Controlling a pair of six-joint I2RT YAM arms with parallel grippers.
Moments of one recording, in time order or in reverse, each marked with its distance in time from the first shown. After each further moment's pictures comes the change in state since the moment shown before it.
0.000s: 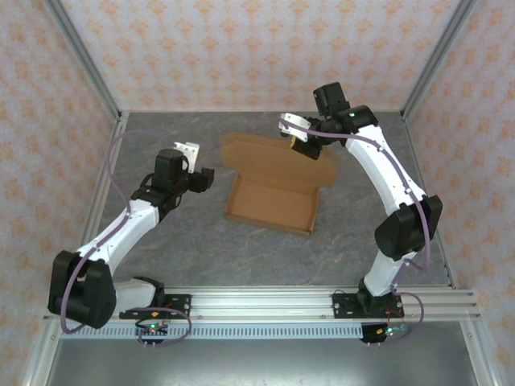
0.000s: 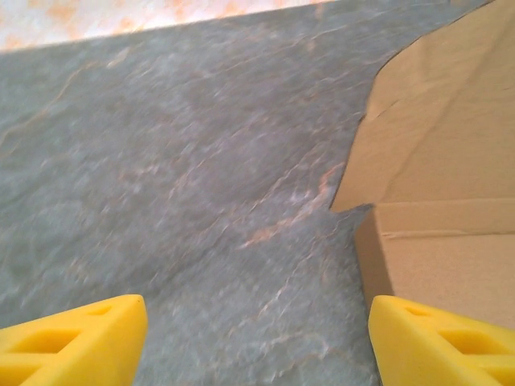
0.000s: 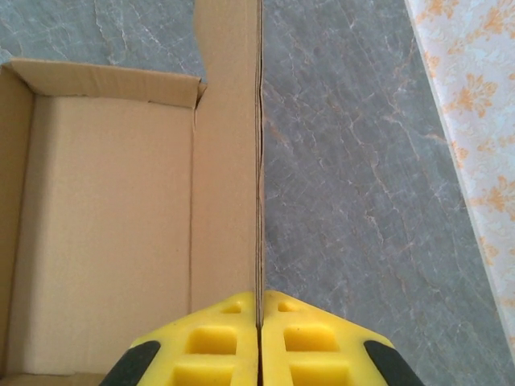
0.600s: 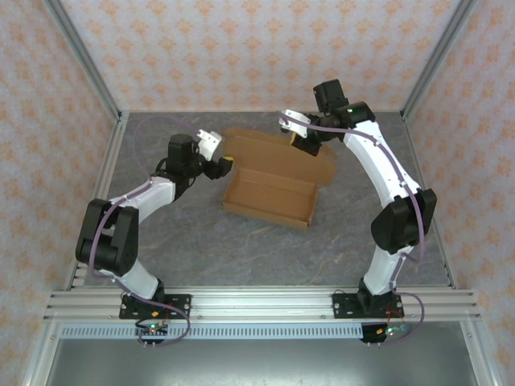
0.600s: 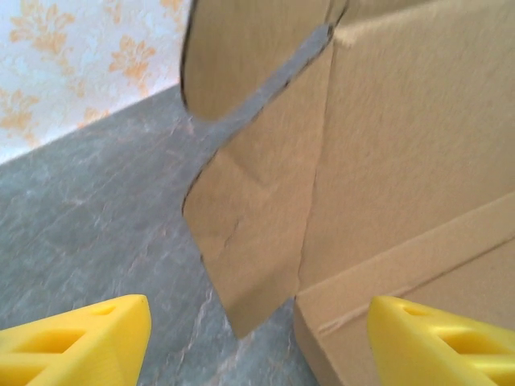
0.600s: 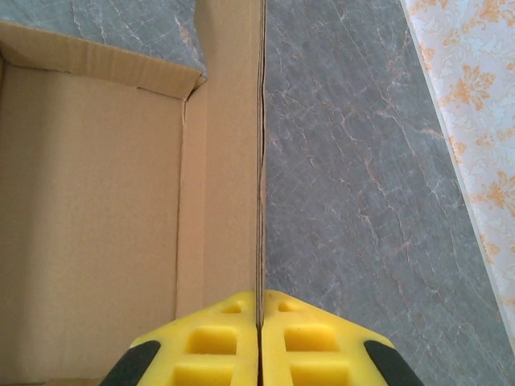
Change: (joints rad) left arm 0.039 0.362 0.134 0.339 0.349 0.215; right arm -0.021 0.058 0.047 0.006 -0.009 0.000
